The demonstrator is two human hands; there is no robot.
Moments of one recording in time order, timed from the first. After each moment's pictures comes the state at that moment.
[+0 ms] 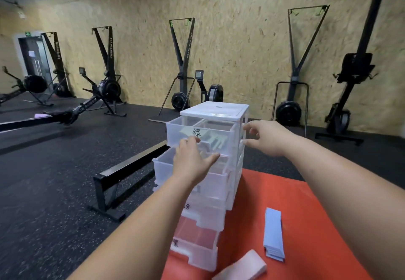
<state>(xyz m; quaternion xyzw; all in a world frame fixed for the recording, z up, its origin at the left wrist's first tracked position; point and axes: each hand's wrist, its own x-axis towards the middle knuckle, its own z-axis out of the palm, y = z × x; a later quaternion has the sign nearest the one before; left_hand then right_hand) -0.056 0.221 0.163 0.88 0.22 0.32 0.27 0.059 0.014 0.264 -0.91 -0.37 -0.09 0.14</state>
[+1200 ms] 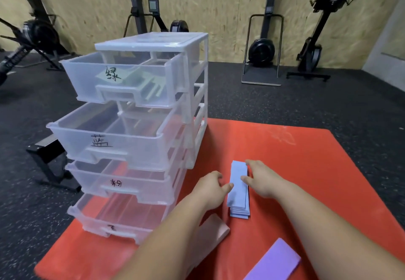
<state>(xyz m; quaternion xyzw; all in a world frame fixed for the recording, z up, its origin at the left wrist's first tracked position) 0.073 0.093 -0.065 0.91 0.16 -0.03 0.38 0.180 -0.084 -0.051 -0.95 -0.21 0.16 0.15</state>
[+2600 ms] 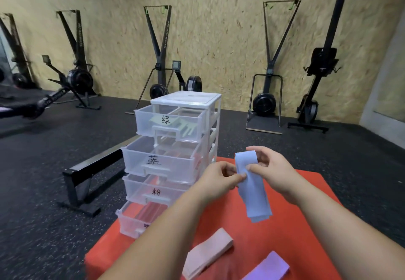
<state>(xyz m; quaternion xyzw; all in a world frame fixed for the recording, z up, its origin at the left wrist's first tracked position) -0.037 0.078 0.105 0.80 0.02 0.12 0.59 0.037 -0.107 0.142 -0.76 -0.30 0.05 0.57</state>
